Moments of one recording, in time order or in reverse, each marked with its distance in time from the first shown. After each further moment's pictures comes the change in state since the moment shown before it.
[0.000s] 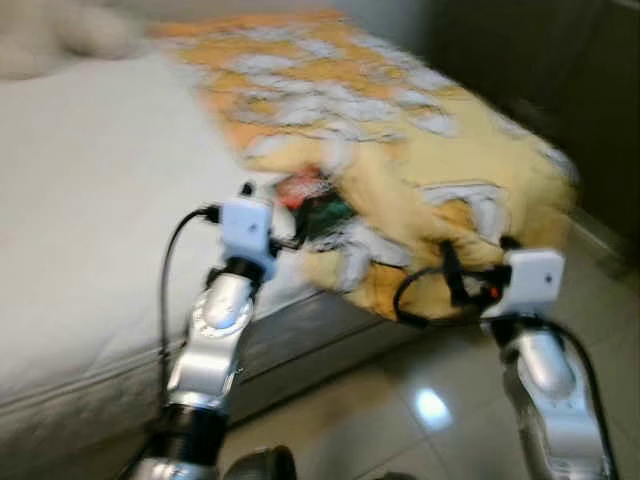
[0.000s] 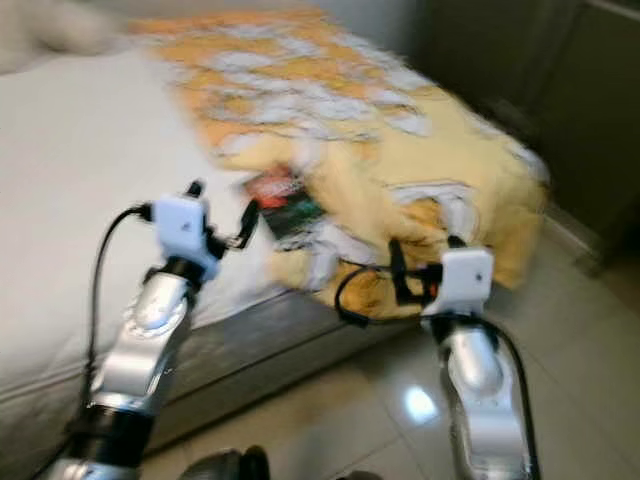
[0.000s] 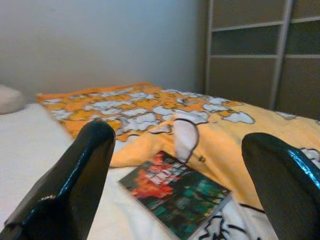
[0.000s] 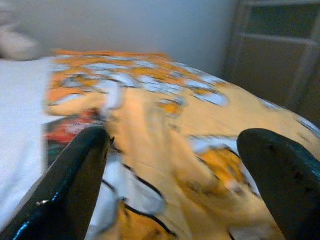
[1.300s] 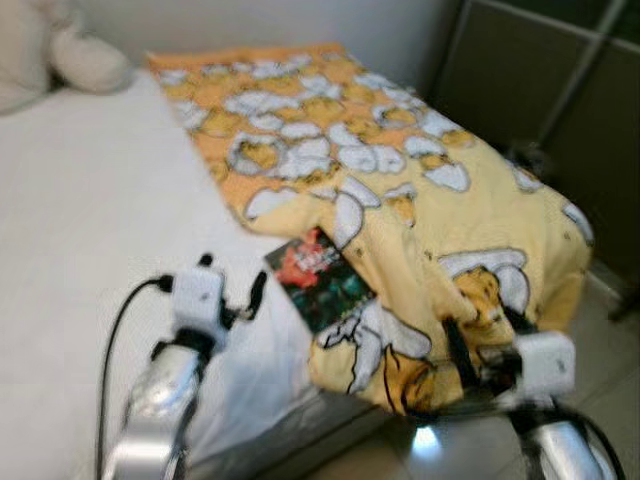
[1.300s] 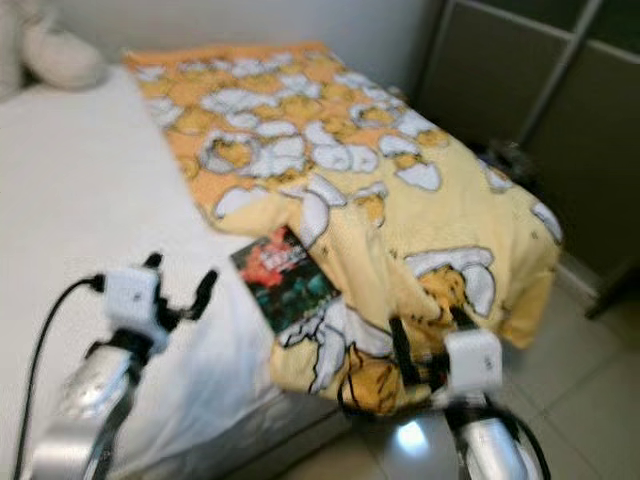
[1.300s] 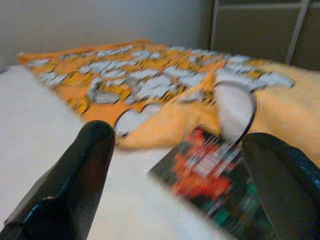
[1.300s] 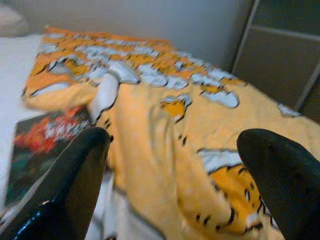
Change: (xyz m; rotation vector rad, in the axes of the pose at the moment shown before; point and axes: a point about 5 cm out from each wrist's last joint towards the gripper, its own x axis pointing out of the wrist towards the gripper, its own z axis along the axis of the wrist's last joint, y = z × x) left arm -0.072 0.025 -0.032 0.002 0.205 0.023; right arm -0.077 0.006 -0.034 -0.021 0.103 0.053
